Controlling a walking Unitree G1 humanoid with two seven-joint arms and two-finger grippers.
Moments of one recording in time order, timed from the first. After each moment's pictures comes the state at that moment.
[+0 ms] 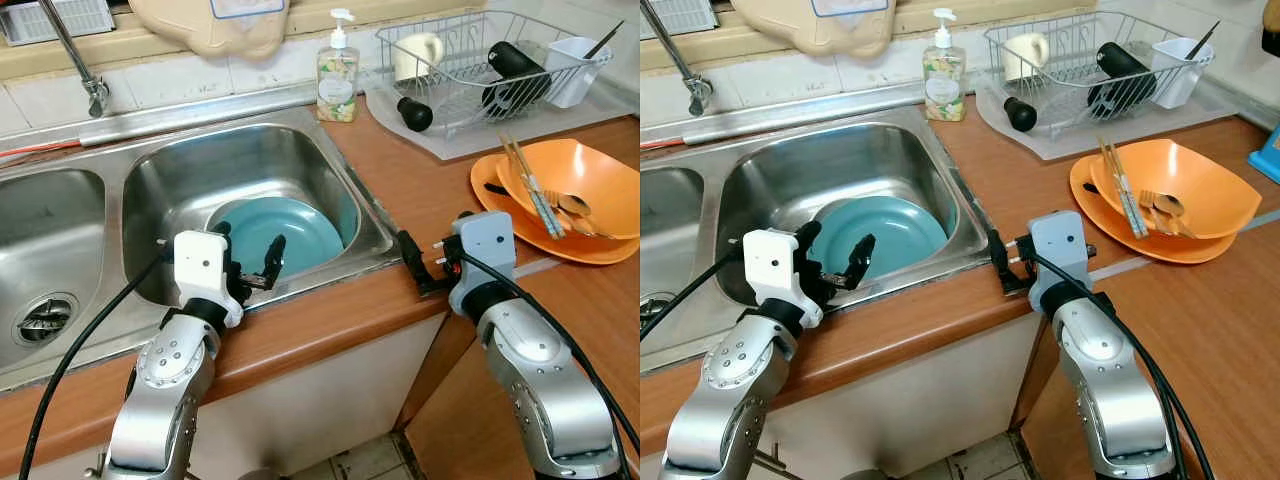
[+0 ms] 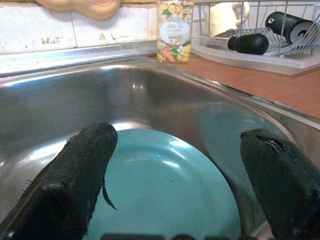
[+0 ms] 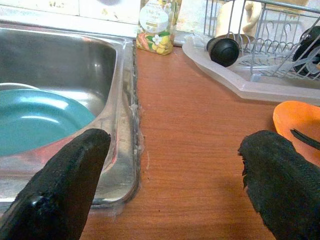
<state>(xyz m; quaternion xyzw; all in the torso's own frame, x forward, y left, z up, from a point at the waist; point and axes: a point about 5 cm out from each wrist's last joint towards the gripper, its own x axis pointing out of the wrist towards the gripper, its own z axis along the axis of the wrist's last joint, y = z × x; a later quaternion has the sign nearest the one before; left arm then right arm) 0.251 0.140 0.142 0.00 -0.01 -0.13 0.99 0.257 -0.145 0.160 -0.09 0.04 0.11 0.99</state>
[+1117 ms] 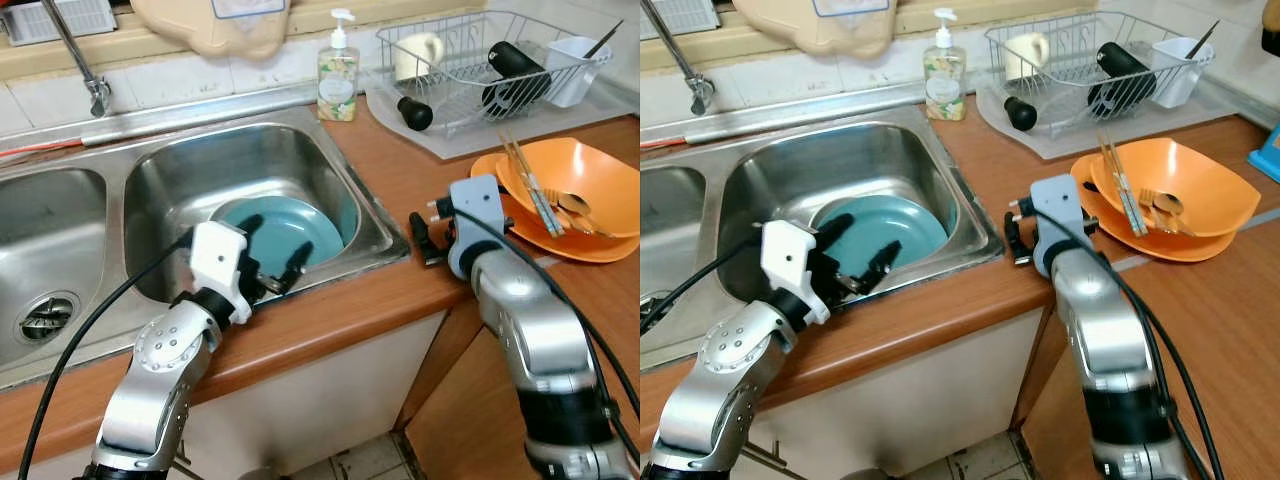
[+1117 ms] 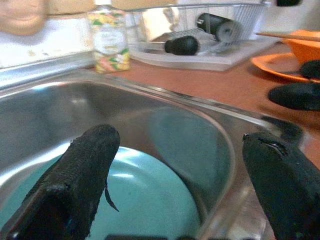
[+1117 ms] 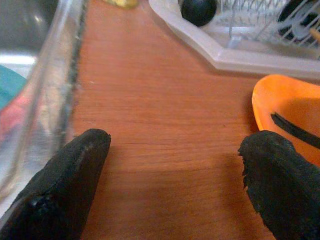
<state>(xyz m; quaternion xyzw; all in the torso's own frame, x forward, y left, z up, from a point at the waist) 0.256 0.130 0.150 0.03 -0.01 -0.27 0.96 0.315 -0.157 0.164 -0.12 0.13 0.04 0.98</state>
